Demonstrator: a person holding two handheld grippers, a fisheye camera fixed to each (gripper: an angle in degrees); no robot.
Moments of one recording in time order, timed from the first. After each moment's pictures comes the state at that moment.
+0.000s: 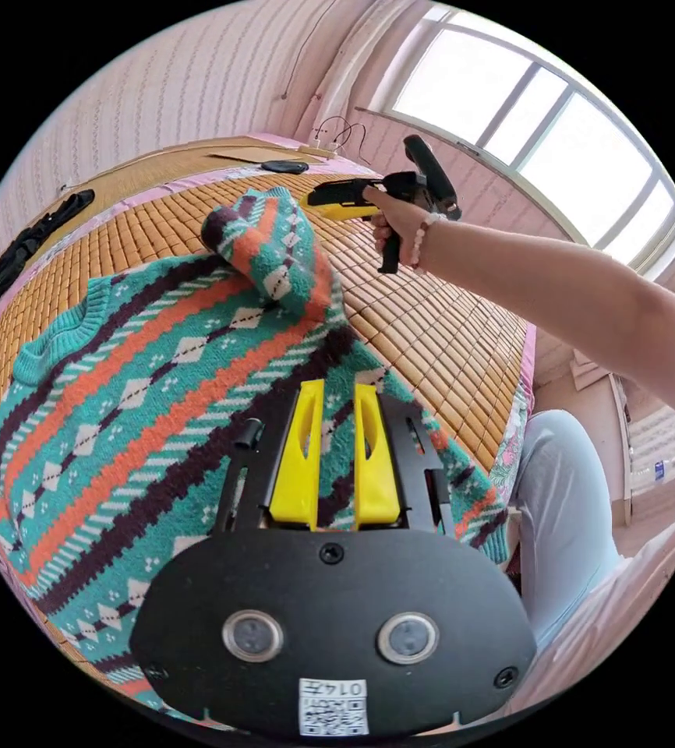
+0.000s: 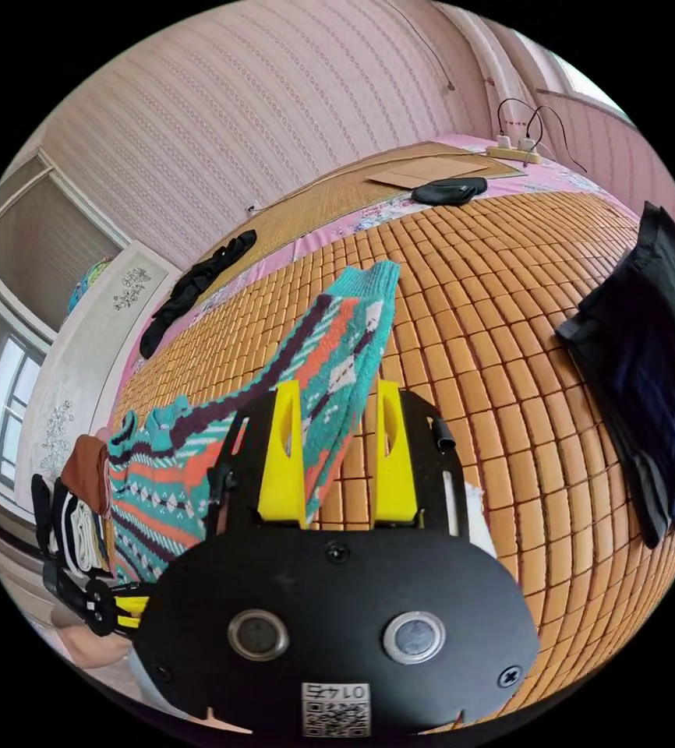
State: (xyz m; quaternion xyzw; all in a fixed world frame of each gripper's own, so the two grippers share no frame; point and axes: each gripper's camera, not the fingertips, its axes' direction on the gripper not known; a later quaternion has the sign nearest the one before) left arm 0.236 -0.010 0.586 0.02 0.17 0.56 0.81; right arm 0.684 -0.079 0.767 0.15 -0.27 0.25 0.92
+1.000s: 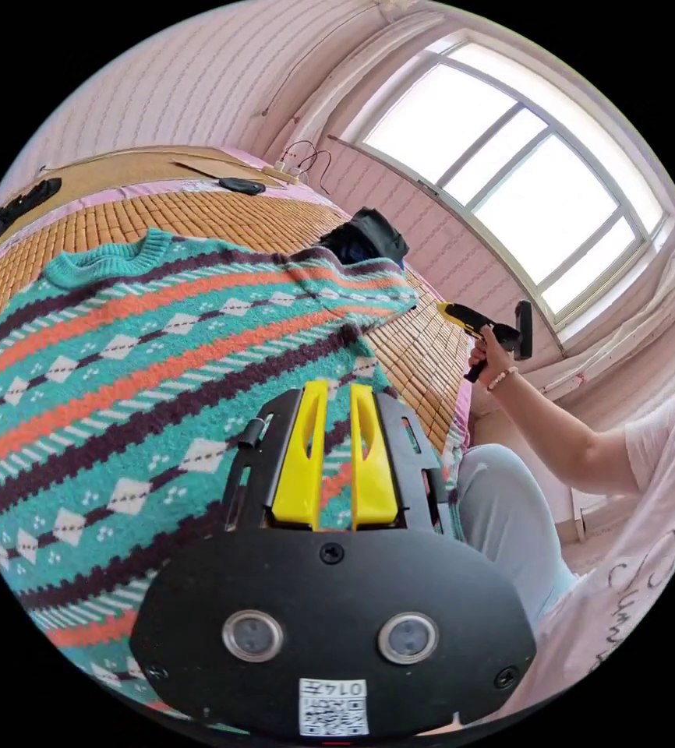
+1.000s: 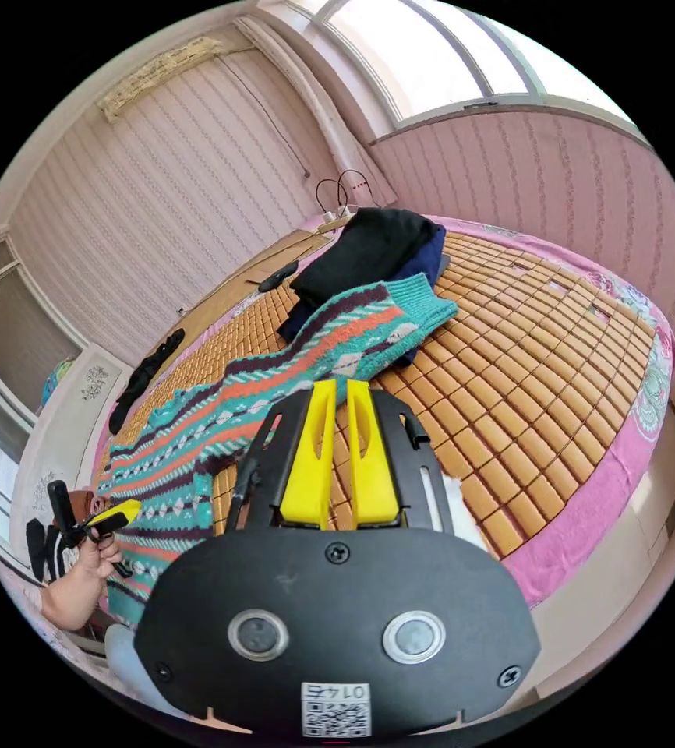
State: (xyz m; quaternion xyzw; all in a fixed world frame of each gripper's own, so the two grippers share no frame) left arm 0.252 -0.003 0.625 0.00 0.30 0.53 0.79; right arm 0.764 0.198 0.699 0.22 -0.17 0.39 0.88
